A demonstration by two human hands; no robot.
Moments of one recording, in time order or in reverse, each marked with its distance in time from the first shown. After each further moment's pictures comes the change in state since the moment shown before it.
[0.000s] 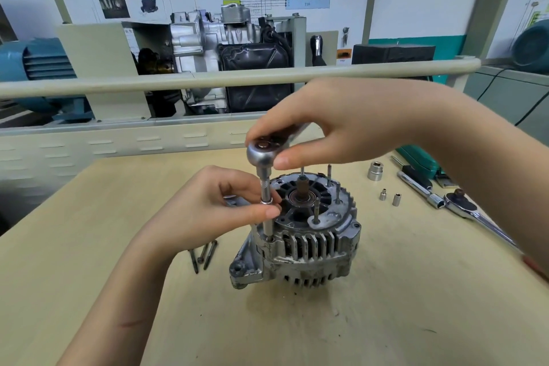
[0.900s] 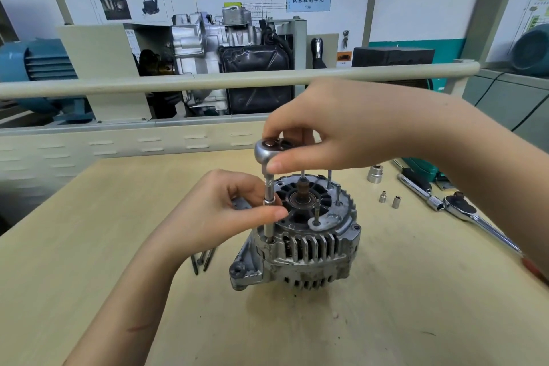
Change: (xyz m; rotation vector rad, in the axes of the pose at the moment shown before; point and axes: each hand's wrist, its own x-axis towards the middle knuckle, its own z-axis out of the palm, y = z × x) left_hand 0.001 -0.002 0.007 0.046 0.064 -0.021; right_hand -0.001 -0.003 0.003 -0.130 0.072 0.013
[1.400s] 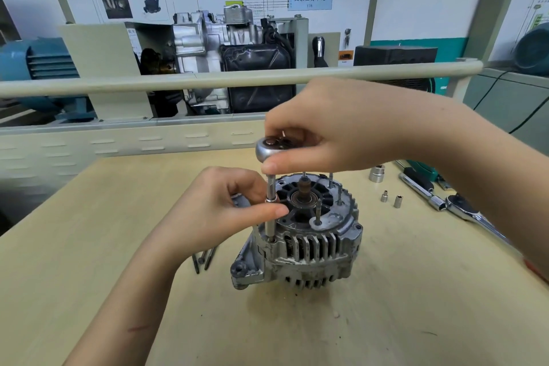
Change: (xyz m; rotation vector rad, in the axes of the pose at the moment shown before) left_hand -0.001 0.000 0.000 0.078 0.101 0.027; right_hand 0.001 -0.003 0.001 -0.073 0.031 -0.006
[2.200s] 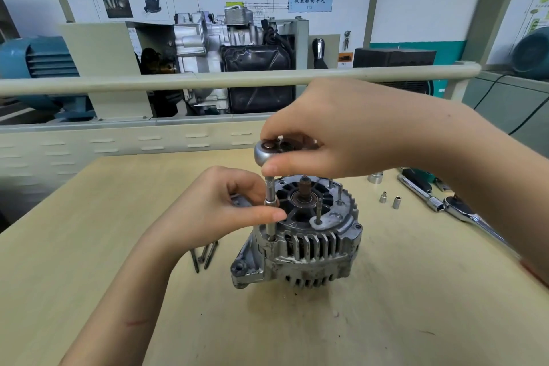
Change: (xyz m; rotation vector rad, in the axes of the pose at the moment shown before) left_hand 0.002 -0.003 -0.005 -0.045 -0.125 0.007; right_hand -0.002 -0.011 -0.002 -0.085 0.016 -0.025
